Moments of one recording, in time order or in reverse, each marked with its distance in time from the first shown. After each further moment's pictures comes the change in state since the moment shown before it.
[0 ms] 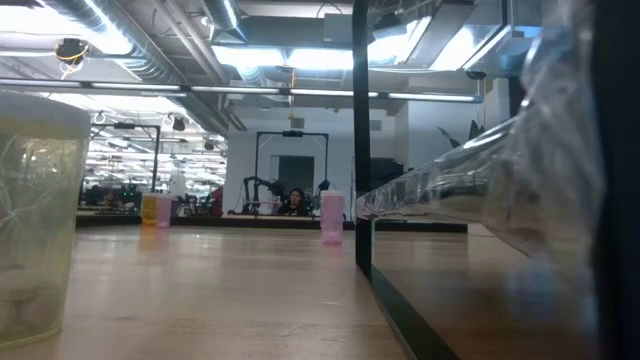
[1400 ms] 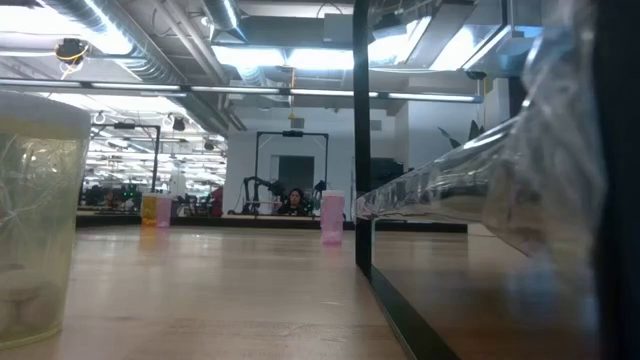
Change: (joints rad) left arm 0.000 0.000 0.000 0.000 0.000 -0.001; right arm 0.053 0.073 0.000 0.103 -0.043 0.047
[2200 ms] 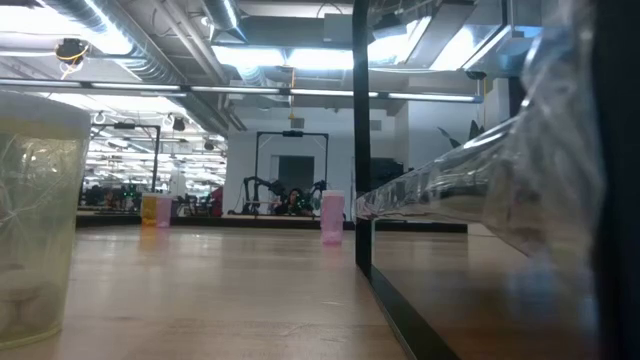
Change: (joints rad) left arm 0.000 0.000 0.000 0.000 0.000 0.001; right arm 0.000 0.000 0.000 0.004 -0.002 -0.002
